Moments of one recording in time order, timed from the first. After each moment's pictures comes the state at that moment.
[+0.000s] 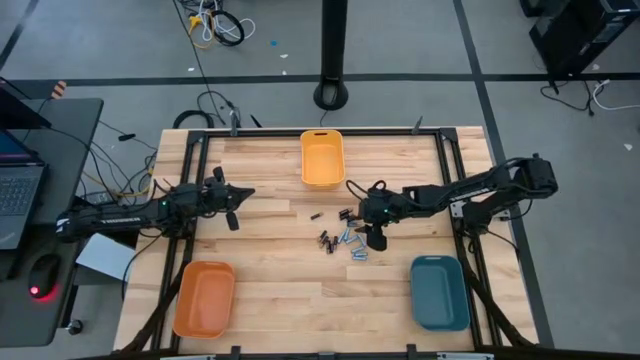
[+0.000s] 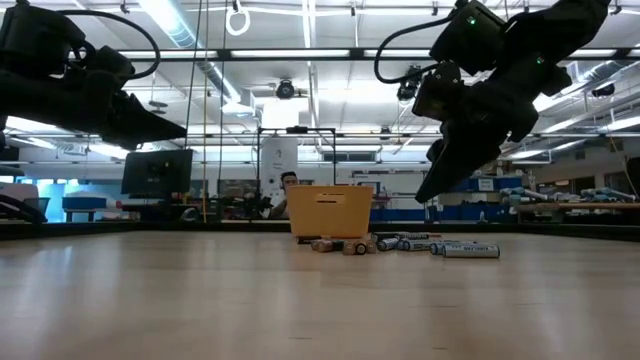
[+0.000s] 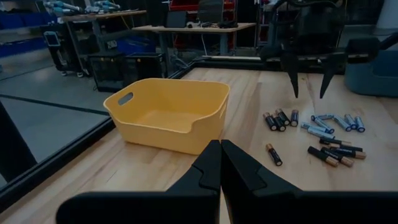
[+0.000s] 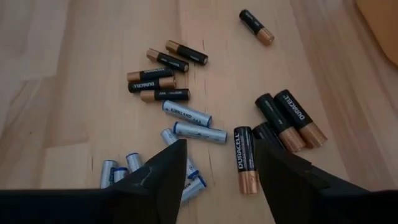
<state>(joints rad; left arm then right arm) 0.18 0.26 0.01 0.14 -0.20 0.01 -0.02 1.44 0.62 -0.01 -0.05 0.17</state>
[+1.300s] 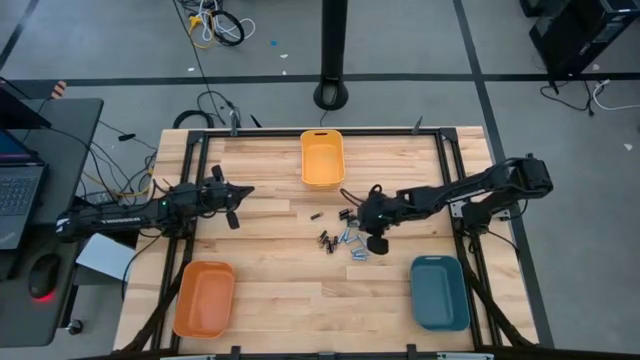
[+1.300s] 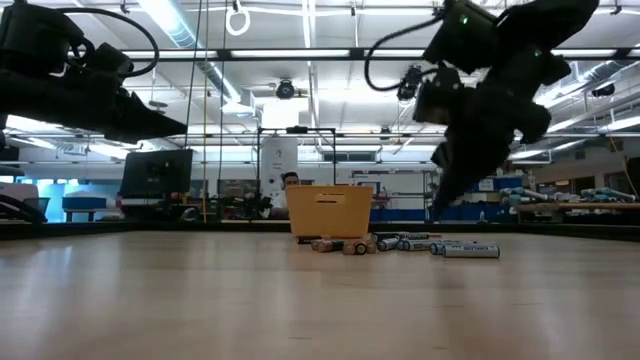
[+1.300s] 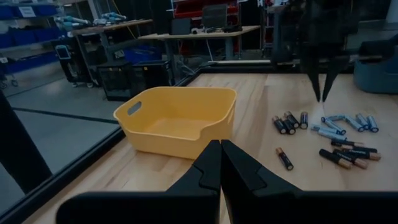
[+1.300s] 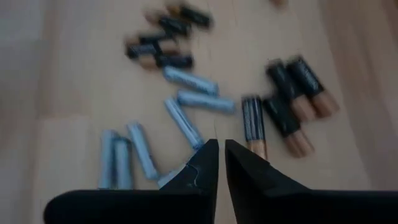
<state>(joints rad) 0.18 0.26 0.01 0.16 -0.22 0.08 0.02 1.49 0.70 -0.20 -0.02 0.18</state>
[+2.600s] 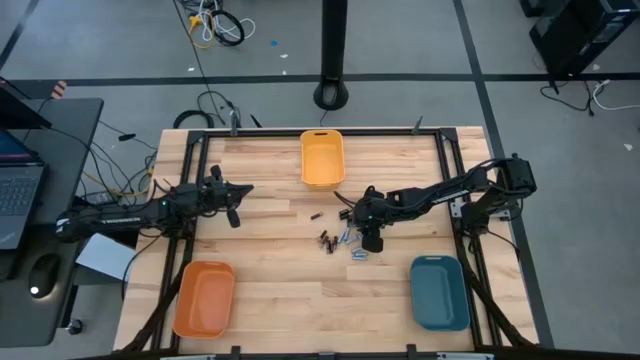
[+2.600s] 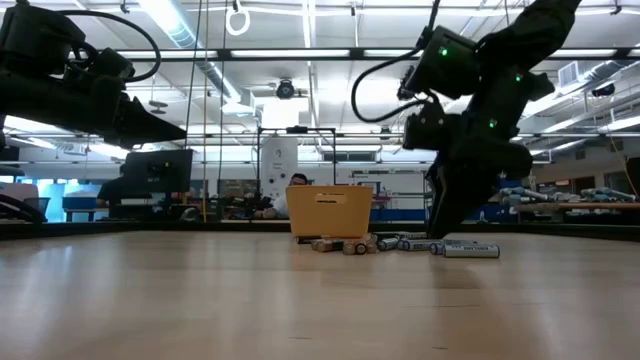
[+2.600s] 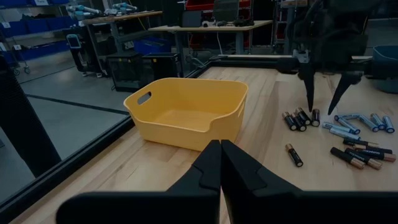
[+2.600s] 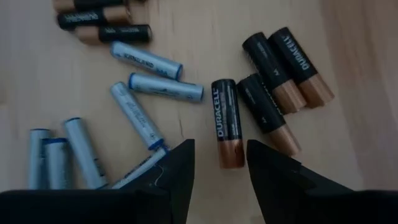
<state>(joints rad) 0.18 0.26 0.01 0.14 -0.27 0.04 -0.01 1.62 0.73 -0.21 0.04 0.14</state>
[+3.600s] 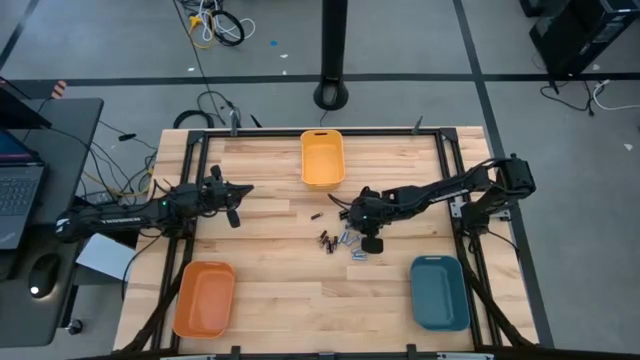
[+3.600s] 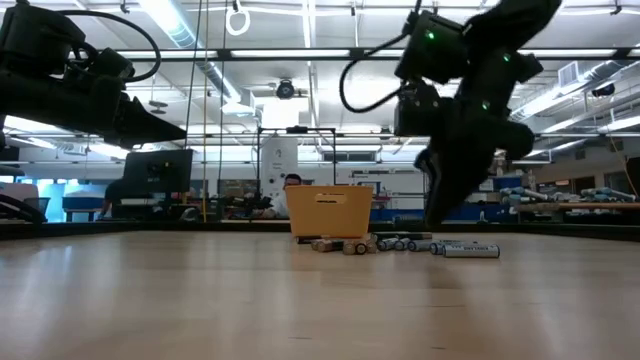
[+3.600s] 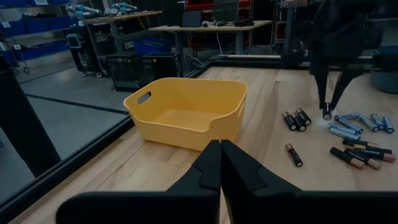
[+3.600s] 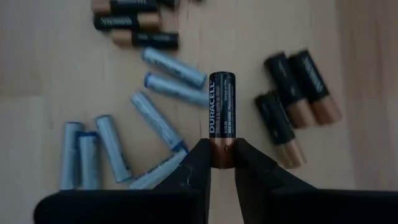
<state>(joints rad) 0.18 0.26 0.01 0.13 -0.27 0.04 0.01 1.62 0.86 -0.37 0.01 0.07</state>
